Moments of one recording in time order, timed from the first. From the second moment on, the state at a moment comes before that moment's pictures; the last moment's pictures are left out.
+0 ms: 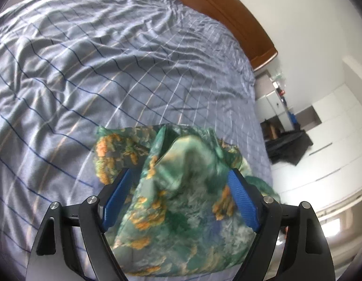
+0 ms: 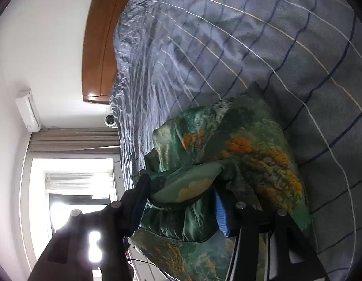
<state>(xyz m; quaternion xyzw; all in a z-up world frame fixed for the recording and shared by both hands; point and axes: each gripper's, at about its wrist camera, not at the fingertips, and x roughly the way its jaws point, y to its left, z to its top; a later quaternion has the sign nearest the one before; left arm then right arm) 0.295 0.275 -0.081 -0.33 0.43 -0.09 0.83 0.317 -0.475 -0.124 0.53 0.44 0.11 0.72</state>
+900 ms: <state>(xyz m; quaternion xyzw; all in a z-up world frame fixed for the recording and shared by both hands) 0.330 0.194 -0.122 -0.10 0.49 -0.10 0.86 0.355 -0.418 -0.090 0.16 0.49 0.06 0.86</state>
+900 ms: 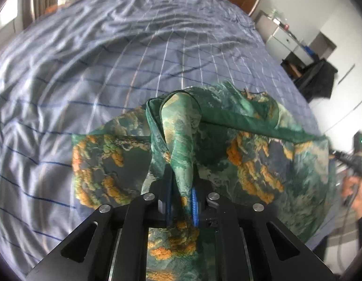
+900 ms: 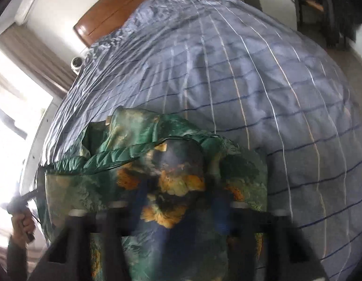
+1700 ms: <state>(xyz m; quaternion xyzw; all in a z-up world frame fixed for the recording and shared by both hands) 0.398 0.191 -0.072 -0.03 0.34 0.03 0.94 0.422 -0.352 0.027 -0.07 0.31 -0.08 0.94</state>
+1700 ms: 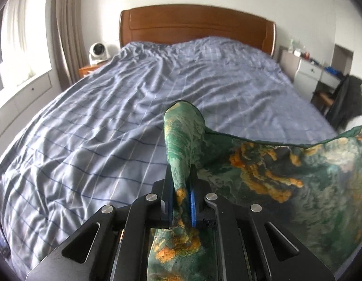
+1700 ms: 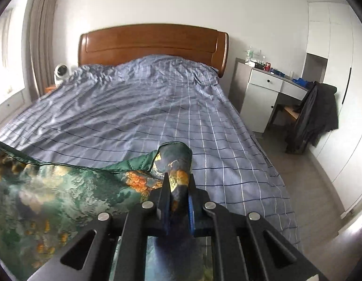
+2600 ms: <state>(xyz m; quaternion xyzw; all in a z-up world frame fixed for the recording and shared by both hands) 0.419 0.196 -0.194 -0.07 0.39 0.05 0.92 0.464 -0.370 -0.155 -0.01 0.42 -0.10 0.90</state>
